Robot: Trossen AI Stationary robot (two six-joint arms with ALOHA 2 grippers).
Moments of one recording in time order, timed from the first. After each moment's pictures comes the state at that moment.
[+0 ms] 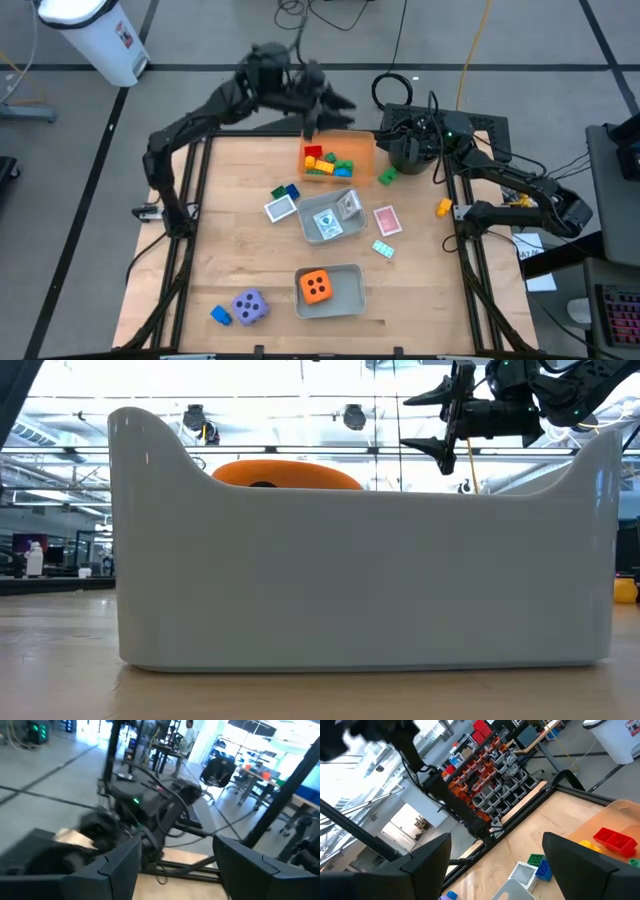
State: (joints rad) left arm 0.41 1.79 2.11 -0.43 0.58 -0.22; right arm -0.80 1.07 0.62 0.52 -0.73 0.77
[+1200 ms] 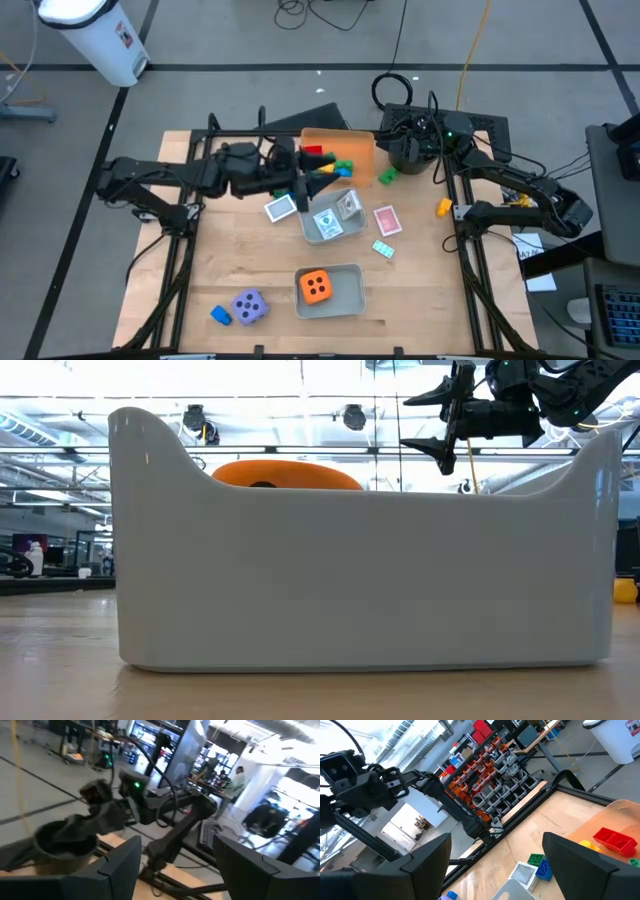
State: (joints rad) left arm -0.07 1.43 1.45 0.01 -0.26 -0.42; right arm -0.80 1.07 0.62 0.52 -0.73 0.77
